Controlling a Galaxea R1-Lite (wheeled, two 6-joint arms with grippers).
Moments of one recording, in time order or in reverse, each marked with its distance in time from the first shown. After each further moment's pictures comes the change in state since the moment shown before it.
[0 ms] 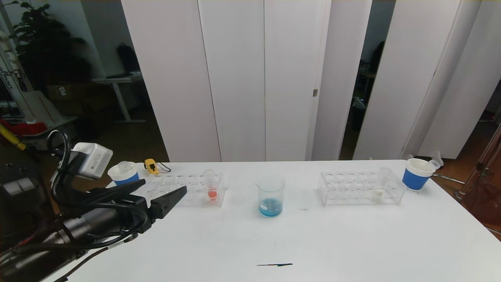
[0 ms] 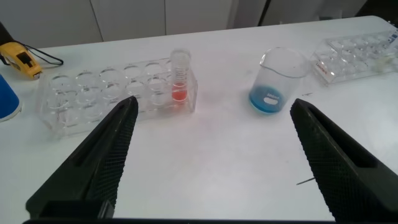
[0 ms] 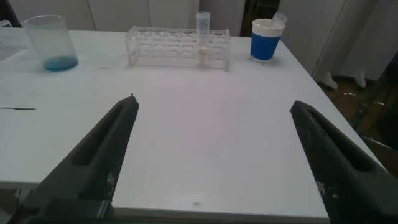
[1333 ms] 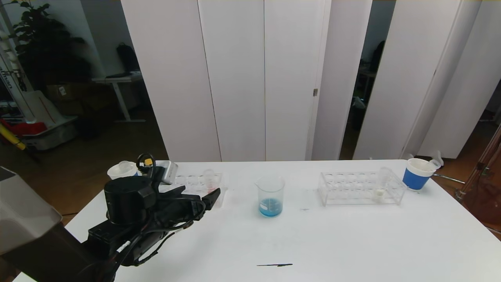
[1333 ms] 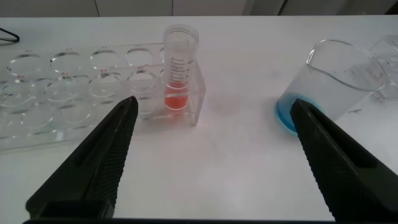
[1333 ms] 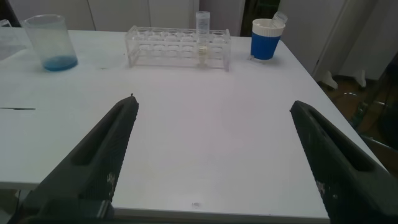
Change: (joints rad) left arm -0.053 0.547 -0.026 -0.506 0.112 -0.071; right arm 0.000 0.000 0.000 0.000 0.000 0.000
